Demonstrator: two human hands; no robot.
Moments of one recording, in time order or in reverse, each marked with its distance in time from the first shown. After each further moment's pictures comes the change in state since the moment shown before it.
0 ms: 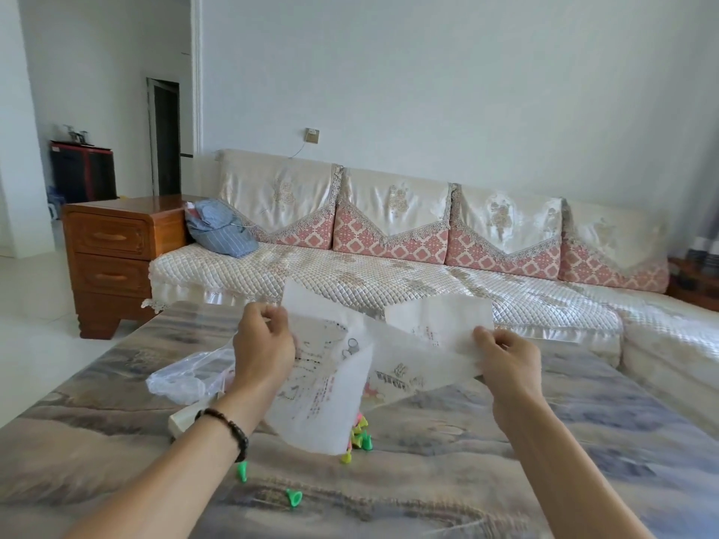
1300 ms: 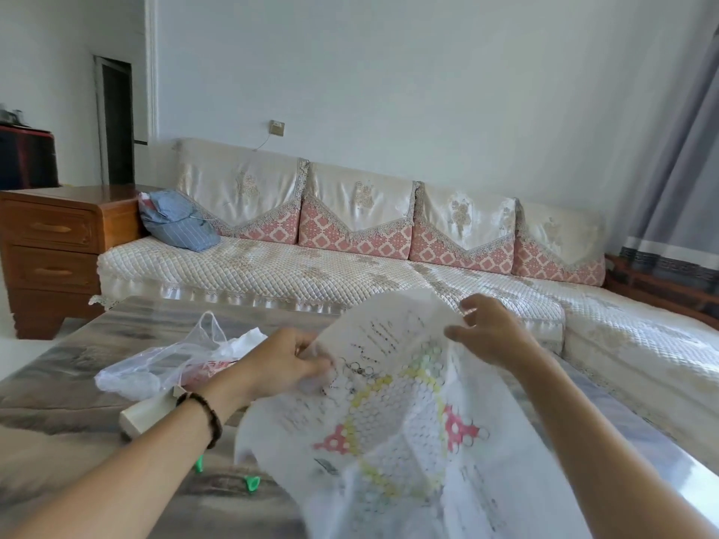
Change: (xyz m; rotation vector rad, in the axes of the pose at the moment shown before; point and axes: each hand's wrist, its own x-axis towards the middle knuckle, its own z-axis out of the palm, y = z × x) left_hand -0.015 -0.006 0.023 0.228 -0.896 0.149; right_hand -0.001 -0.057 -0.063 -0.804 -0.321 -0.265
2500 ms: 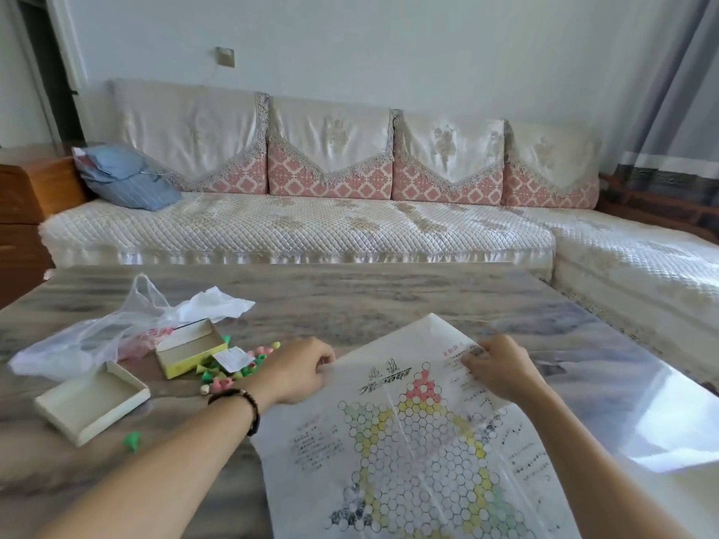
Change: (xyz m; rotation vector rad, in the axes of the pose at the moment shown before) left_hand 0.066 -0.043 0.121 0.623 -0.190 -0.096; right_hand 0.021 0.202 0.080 0.045 -0.075 0.319
